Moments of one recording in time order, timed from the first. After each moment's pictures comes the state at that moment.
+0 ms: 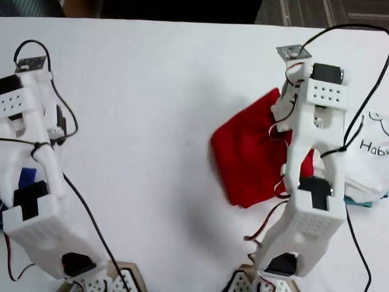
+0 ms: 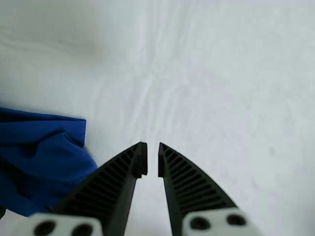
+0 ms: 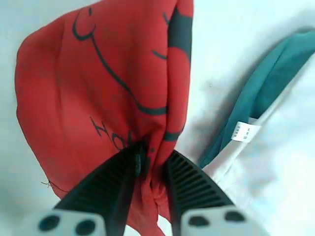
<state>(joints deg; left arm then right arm) -30.4 15.6 -10.4 90.6 -7.1 7.9 20.1 -22.5 95.9 23.8</state>
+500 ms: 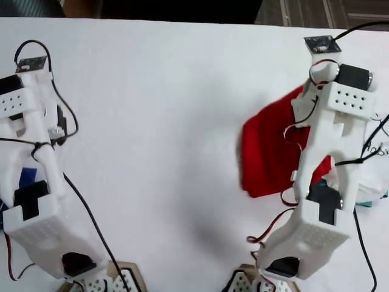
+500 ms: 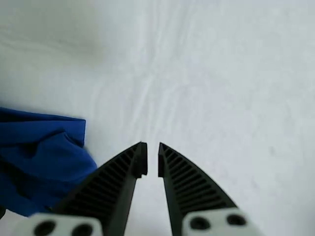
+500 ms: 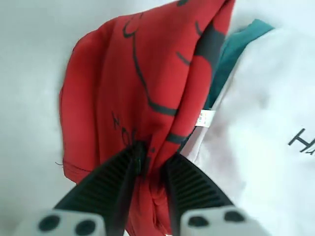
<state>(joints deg) -30.4 15.6 -10.4 90.6 -7.1 11.7 15.5 -23.8 96.0 23.8</state>
